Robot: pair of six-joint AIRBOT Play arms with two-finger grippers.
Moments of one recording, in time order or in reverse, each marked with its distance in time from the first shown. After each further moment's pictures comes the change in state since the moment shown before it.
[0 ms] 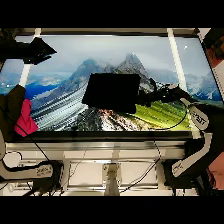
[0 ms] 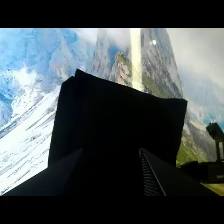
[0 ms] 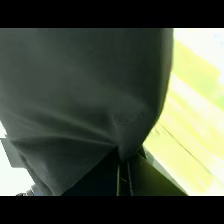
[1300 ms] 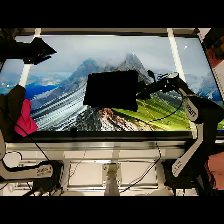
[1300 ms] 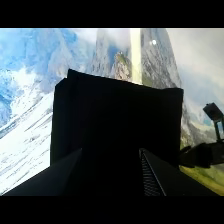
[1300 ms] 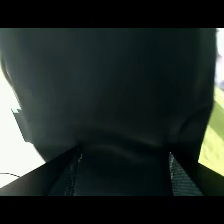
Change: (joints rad) left arm 0.000 0.000 0.000 0.000 0.000 0.000; right arm 0.001 -0.197 0.359 -0.063 0.230 0.123
